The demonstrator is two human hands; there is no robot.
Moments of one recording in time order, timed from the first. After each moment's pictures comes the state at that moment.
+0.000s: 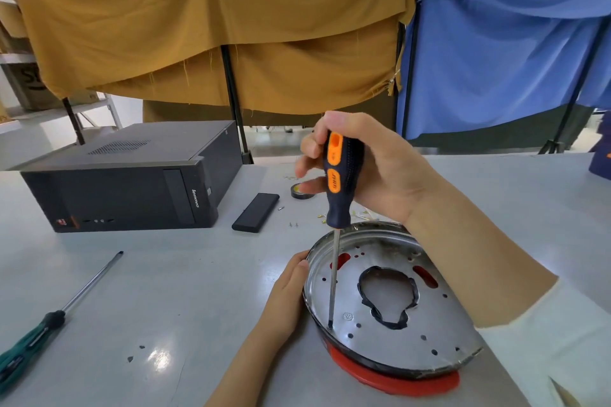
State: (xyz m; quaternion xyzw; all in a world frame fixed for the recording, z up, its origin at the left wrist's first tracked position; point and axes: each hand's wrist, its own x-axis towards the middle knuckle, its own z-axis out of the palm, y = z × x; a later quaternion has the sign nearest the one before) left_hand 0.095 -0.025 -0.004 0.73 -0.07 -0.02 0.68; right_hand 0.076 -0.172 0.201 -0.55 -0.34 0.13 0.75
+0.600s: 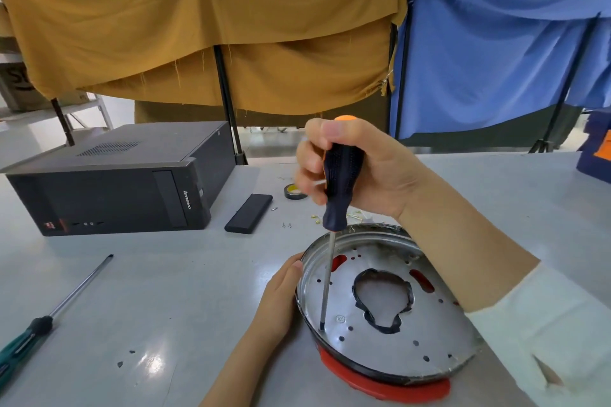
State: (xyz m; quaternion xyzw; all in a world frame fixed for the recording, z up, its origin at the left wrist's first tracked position) left_hand 0.091 -0.028 0.001 0.74 -0.07 -0.02 0.67; right_hand 0.082 -0.178 0.202 -0.55 -0.37 0.19 0.73
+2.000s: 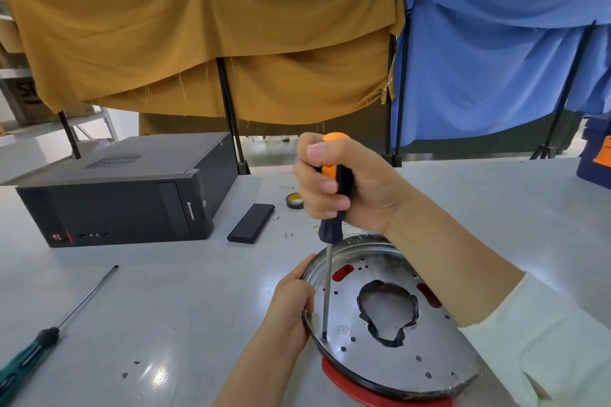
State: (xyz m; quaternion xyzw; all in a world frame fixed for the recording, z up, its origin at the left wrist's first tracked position) left_hand 0.093 -0.051 0.029 0.60 0.11 -0.13 0.78; right_hand 0.076 -0.167 0.201 -0.52 -0.39 0.19 0.73
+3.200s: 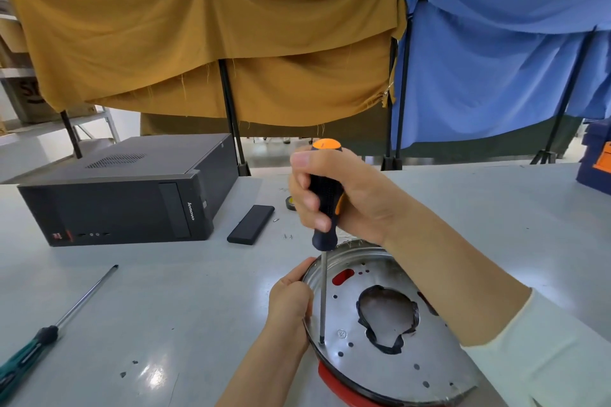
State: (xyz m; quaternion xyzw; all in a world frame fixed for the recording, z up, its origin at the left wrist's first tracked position) left_hand 0.096 -0.059 0.022 0.57 0.18 -0.06 0.80; right_hand 0.065 -0.163 0.200 -0.60 -0.35 0.13 0.71
